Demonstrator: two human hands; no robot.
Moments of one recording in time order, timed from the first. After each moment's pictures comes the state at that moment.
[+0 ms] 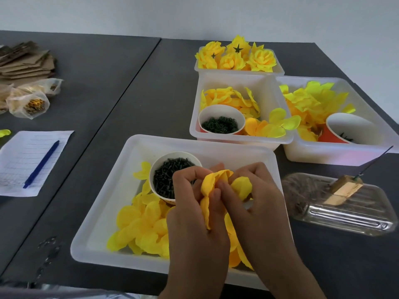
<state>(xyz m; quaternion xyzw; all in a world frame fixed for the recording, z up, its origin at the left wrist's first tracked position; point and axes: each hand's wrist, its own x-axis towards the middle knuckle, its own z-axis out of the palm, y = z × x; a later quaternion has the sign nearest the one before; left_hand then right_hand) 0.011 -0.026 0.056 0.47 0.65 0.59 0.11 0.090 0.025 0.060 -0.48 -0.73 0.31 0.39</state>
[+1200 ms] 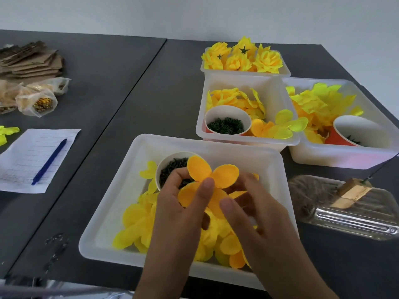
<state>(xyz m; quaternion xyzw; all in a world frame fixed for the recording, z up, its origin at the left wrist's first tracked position) -0.023 -0.029 0.062 0.31 0.59 0.63 0.41 0.099 0.009 0.068 -0.40 -0.75 0.43 0.31</state>
